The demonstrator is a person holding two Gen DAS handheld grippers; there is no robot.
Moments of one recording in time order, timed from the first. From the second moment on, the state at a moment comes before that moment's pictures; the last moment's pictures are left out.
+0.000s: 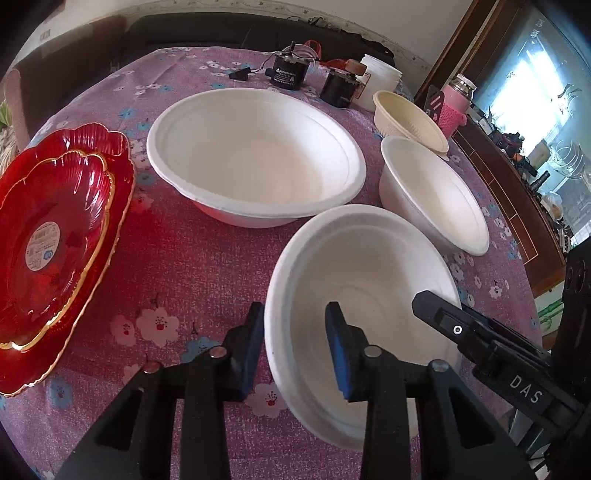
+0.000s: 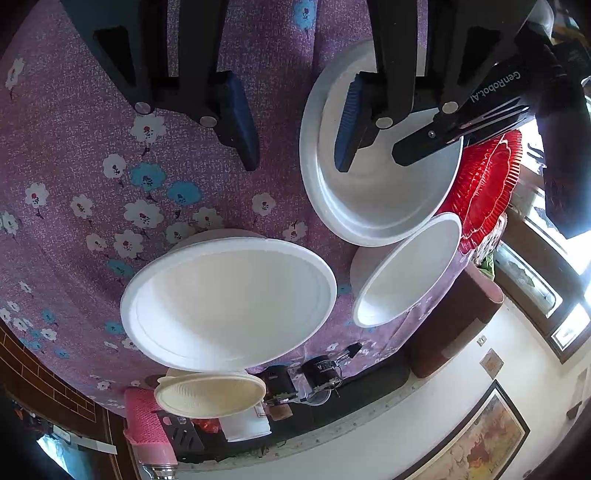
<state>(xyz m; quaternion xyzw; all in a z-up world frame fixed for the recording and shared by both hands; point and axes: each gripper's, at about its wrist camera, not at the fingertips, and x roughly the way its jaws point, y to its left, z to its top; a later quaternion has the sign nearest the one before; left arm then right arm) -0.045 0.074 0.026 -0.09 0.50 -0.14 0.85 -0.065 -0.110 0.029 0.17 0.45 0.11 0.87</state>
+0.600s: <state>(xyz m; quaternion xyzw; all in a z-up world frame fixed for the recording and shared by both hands) -0.076 0.090 0.073 -0.09 0.45 -0.15 0.88 -0.088 -0.087 0.071 0.14 0.42 0.12 0.89</state>
